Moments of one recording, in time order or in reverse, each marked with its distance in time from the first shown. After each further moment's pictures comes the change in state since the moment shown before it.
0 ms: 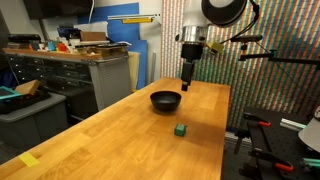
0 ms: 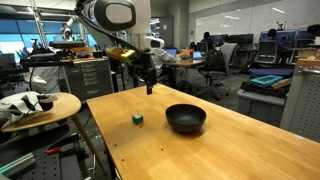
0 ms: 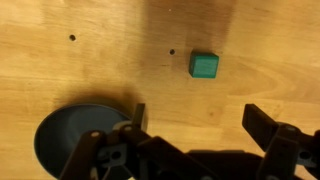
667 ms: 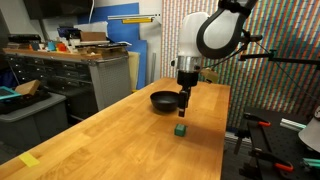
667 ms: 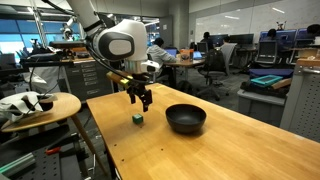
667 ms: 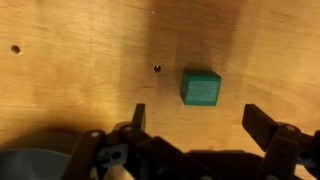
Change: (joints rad) arm 0.014 0.224 0.069 -0.001 0.010 0.208 0.041
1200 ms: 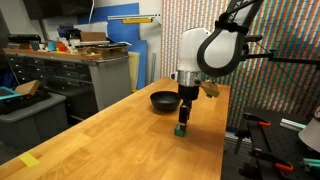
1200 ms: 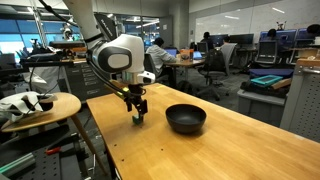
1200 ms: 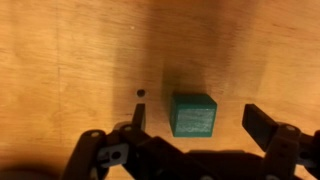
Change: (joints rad) arm 0.000 0.112 0.042 0.003 0.003 0.082 0.038
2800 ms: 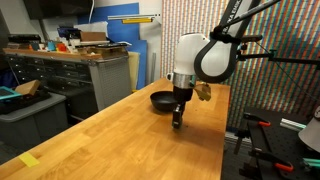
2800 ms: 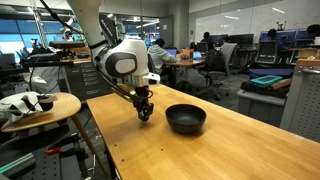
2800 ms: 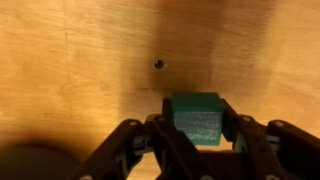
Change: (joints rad) arm 0.005 0.072 -0.039 0.051 -0.107 0.095 0.071
